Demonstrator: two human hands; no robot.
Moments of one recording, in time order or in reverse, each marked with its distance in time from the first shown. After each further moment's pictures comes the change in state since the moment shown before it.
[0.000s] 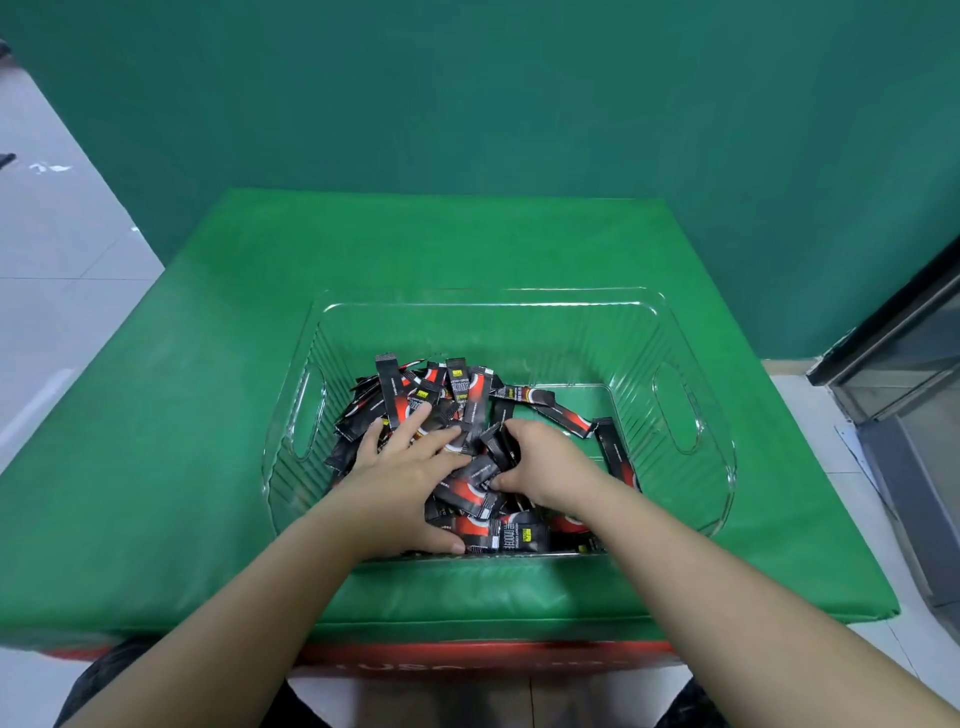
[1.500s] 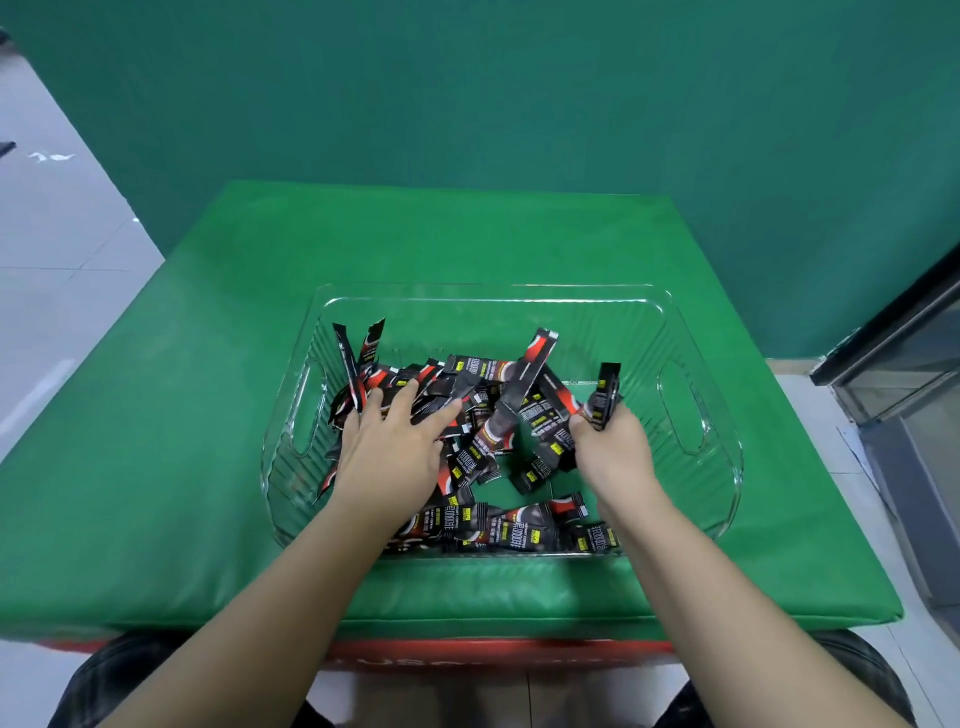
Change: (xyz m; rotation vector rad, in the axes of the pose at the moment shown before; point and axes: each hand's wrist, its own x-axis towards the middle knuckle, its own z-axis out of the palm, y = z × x) left_hand 0.017 0.005 0.000 0.009 0.280 -0.332; right_hand -0.015 0.021 -0.014 0.649 0.511 0.355
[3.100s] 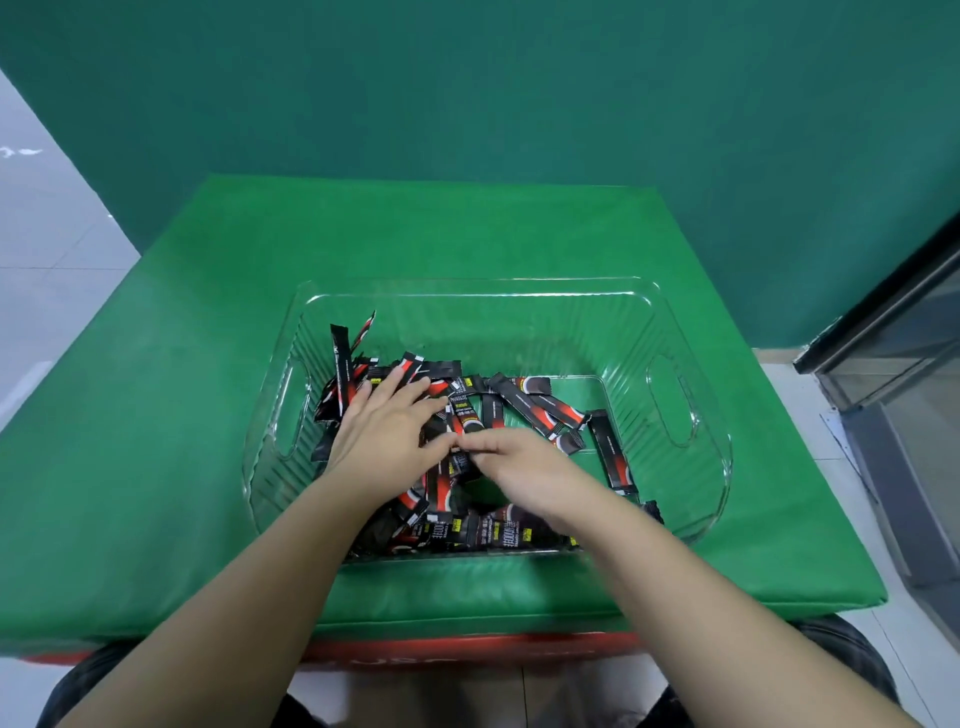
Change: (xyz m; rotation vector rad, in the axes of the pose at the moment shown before) left_hand 0.029 -0.011 0.013 -0.116 0.025 0.150; right_hand -0.030 -0.019 0.027 -0.264 -0.616 -0.088
